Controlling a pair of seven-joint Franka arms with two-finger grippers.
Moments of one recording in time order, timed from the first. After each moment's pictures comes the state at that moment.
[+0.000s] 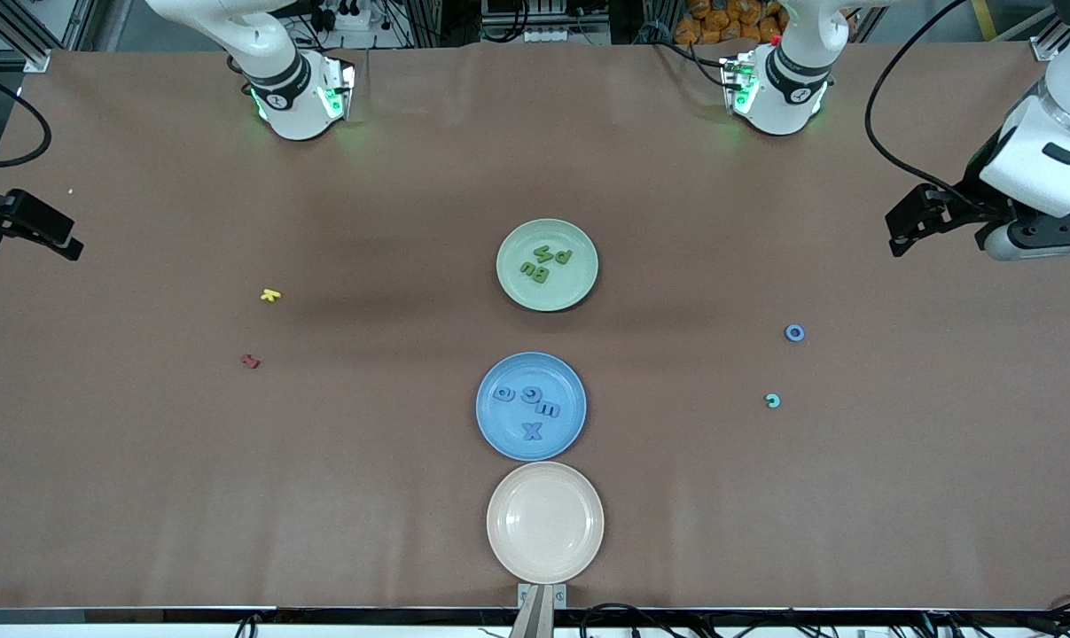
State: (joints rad) left arm 0.02 0.04 -0.22 -1.50 0.07 1.60 -0.25; right arm 0.18 0.05 -0.21 -1.44 0.00 1.54 0.09
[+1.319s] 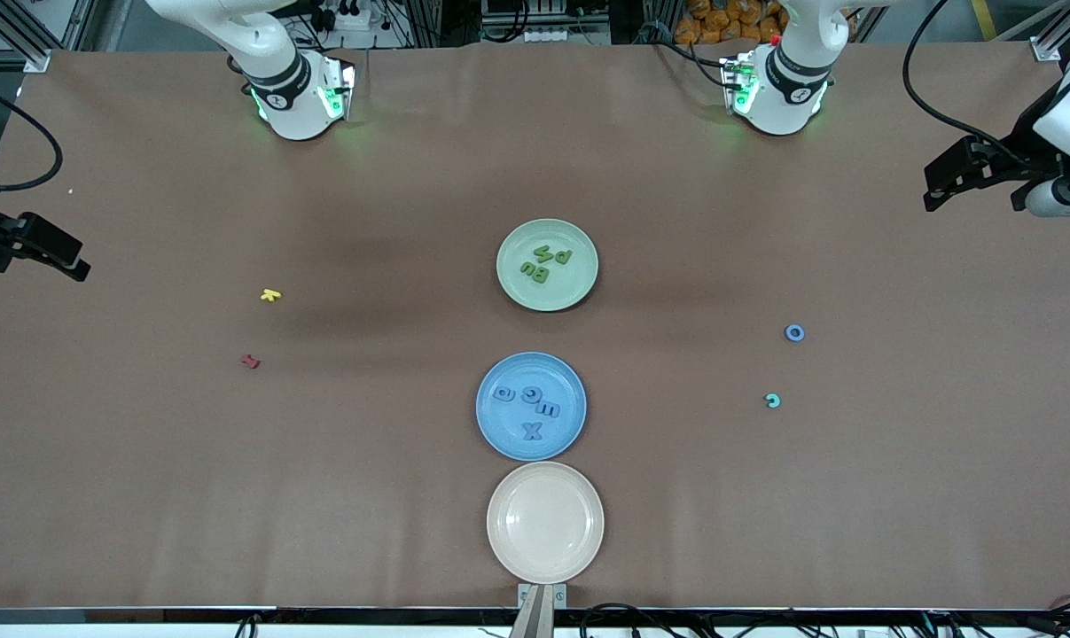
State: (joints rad) left arm 0.03 -0.03 -0.15 -1.51 0.03 1.48 -0.09; right arm 0.17 0.06 -0.21 -1.49 0.00 1.64 0.09
